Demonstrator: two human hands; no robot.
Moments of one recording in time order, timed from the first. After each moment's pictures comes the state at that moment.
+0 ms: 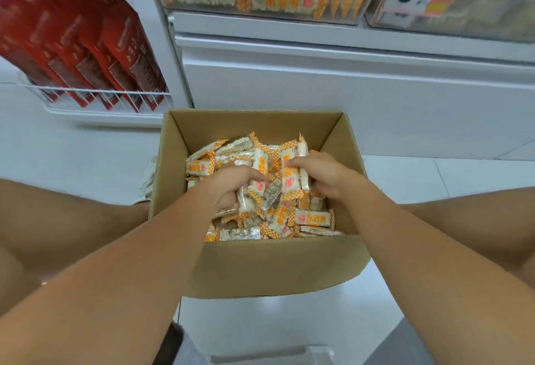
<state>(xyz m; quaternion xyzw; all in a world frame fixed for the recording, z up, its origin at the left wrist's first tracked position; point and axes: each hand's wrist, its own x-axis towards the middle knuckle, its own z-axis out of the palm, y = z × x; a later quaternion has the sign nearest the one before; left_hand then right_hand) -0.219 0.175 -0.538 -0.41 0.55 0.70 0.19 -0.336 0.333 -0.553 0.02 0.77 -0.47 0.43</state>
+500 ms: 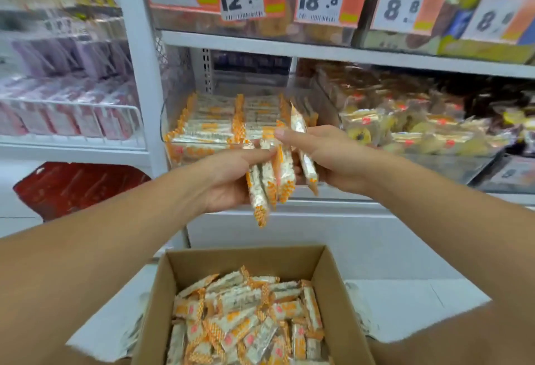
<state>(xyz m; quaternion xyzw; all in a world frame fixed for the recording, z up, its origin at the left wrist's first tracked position) -0.310 0.133 -0.295 -0.15 0.59 0.79 0.06 -0.390 0.284 -0.261 -0.26 0.72 -0.57 0.28</state>
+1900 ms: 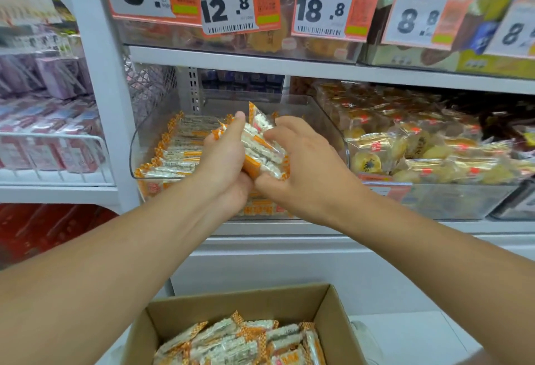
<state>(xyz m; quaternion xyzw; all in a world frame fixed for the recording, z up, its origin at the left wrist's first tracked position) -0.385 0.115 -0.275 -0.20 0.43 0.87 -0.16 -0.417 0.248 -0.262 -0.44 0.86 -0.25 -0.11</state>
